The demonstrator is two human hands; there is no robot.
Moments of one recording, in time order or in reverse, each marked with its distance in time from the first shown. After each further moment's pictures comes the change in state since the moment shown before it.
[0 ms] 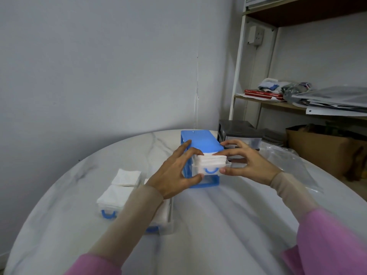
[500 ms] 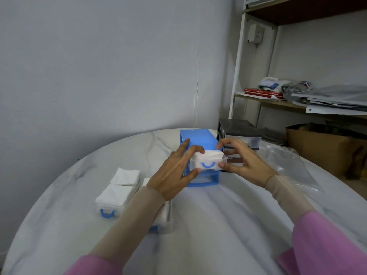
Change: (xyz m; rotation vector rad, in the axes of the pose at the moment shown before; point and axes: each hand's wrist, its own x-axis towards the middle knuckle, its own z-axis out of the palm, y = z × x) left_hand -0.001 0.005 0.003 0.052 0.032 0.017; right_hand -0.001 0.002 0.010 -0.111 0.078 -0.072
